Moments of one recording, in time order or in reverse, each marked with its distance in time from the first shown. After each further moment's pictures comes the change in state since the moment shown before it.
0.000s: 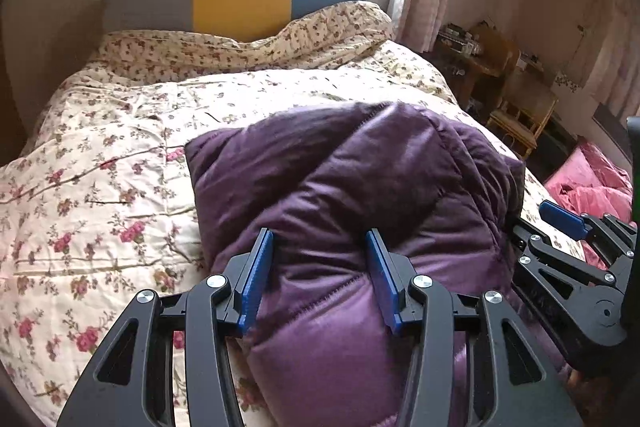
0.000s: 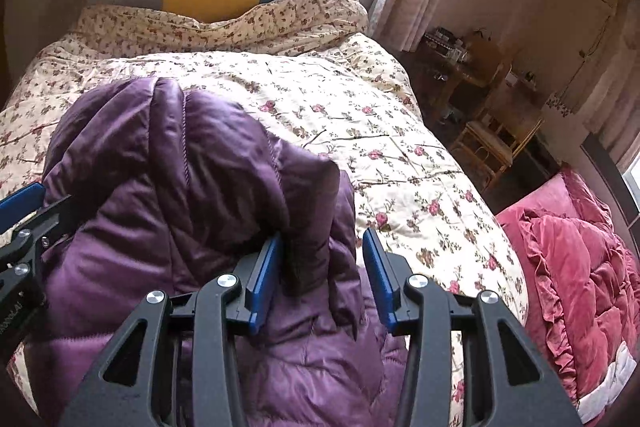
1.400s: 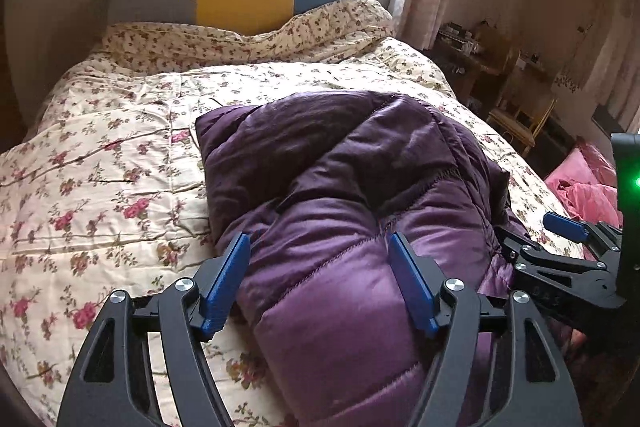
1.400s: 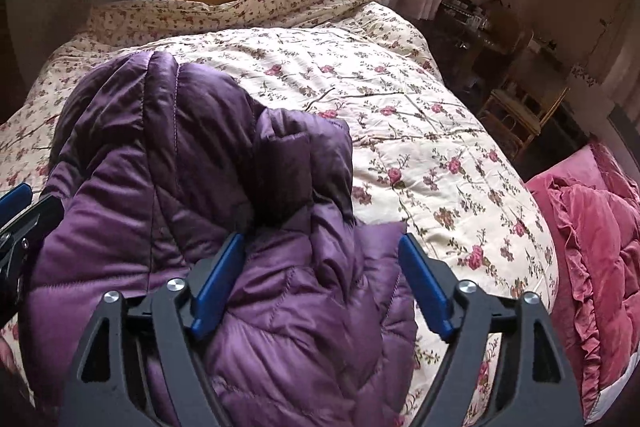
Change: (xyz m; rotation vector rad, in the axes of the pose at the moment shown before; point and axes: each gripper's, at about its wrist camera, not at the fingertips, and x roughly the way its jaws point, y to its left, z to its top) left arm -0.011 0.003 -0.021 -0.008 0.010 -0.009; right arm 0.016 -0.029 -0.025 0.048 0.090 0.133
